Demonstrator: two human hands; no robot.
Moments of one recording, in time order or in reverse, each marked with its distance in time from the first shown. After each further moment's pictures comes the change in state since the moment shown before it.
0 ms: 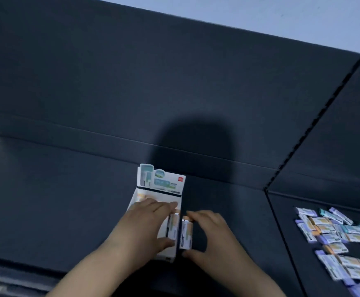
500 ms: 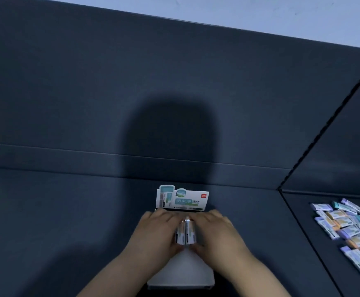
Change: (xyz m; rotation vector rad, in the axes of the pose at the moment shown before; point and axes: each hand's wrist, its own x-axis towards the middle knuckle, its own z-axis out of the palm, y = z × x) left_hand 0.032 -0.074 0.023 -0.007 -0.005 0.104; right_hand 0.073 -0.022 0.038 -0.308 0.046 0.107
